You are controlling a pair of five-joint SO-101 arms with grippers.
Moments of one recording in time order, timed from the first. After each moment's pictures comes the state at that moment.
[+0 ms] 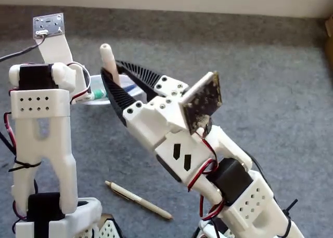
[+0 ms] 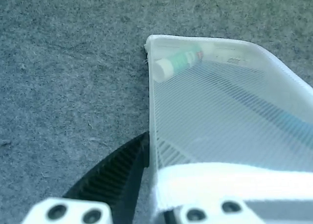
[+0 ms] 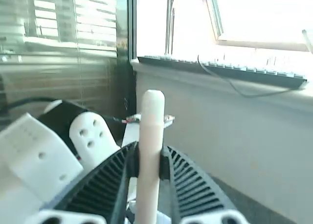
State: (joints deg) left arm -10.0 -13.7 -3.4 94.6 16.4; right arm -48.1 -52.3 26.2 22.4 2.2
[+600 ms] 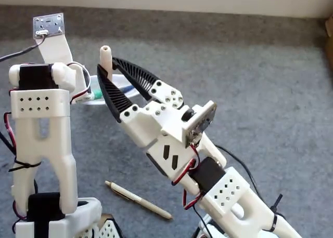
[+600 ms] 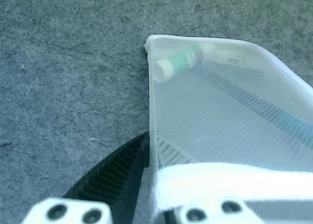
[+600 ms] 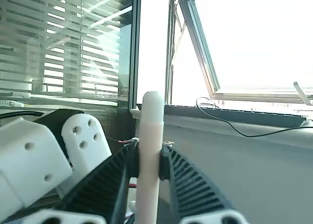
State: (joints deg) left arm -10.0 -13.7 -3.4 94.6 16.3; right arm -48.1 -52.3 49.5 -13.8 2.2
